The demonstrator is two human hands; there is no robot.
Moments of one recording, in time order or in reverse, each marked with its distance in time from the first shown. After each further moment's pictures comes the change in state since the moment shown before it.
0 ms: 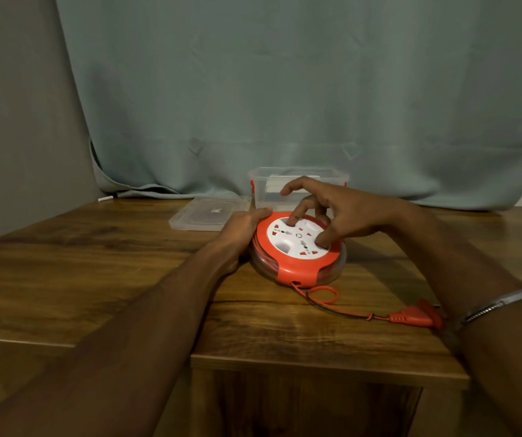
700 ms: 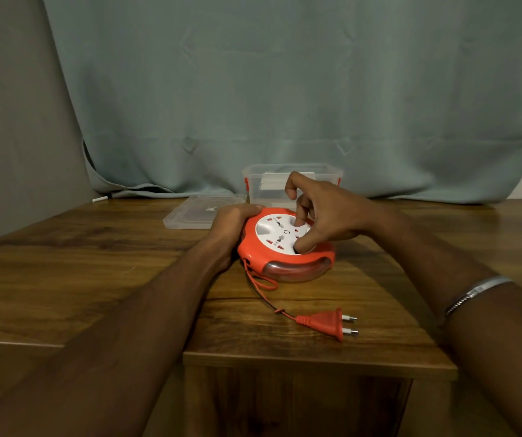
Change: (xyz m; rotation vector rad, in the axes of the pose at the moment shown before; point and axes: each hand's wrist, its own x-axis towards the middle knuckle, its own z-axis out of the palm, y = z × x) left_hand 0.009 -0.006 -0.001 -0.188 0.063 0.000; right_hand -0.001 -0.003 0.014 -0.112 0.176 0.008
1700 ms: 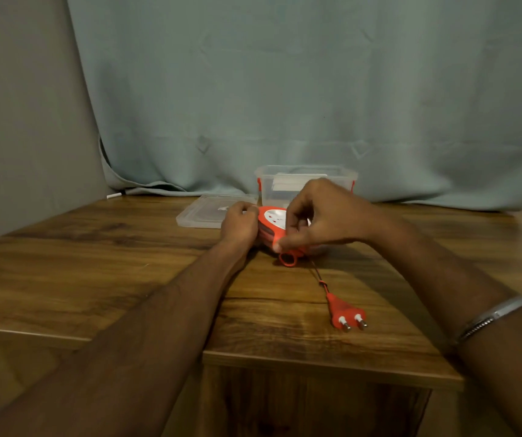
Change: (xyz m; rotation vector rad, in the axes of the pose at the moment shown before) left_hand 0.008 -0.004 -0.002 0.247 0.258 0.149; right_hand 0.006 -0.038 0.008 -0.150 0.104 -0.156
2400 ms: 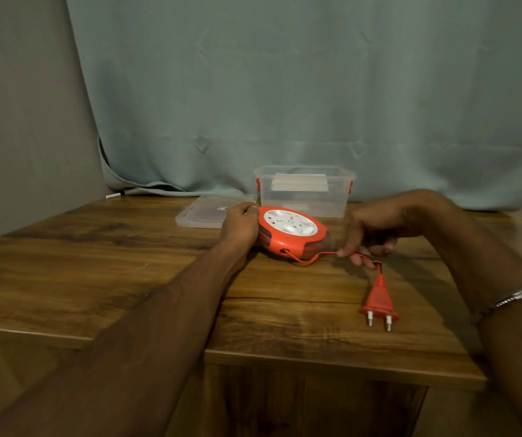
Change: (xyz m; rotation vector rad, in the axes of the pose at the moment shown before) left_hand -0.003 0.002 0.003 0.050 -0.019 0.018; right_hand -0.022 0.049 -0.027 0.296 -0.748 0.705
